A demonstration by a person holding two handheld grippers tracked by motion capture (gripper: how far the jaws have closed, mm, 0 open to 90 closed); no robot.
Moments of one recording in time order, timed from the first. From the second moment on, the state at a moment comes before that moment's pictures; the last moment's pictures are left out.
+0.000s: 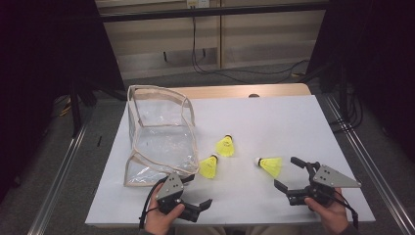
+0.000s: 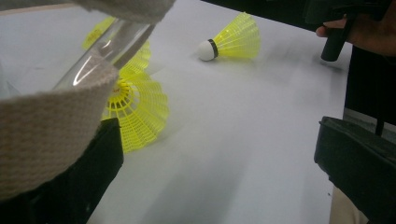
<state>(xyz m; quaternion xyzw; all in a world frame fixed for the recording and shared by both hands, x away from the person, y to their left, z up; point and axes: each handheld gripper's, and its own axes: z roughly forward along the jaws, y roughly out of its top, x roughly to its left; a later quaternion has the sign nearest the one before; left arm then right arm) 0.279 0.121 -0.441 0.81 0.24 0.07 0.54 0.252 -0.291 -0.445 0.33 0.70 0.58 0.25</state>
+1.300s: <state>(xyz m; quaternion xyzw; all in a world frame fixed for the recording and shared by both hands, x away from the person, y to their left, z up) 0.281 0.094 -0.445 0.81 0.24 0.05 0.53 0.252 -0.290 -0.445 0.33 0.70 0.58 0.25</state>
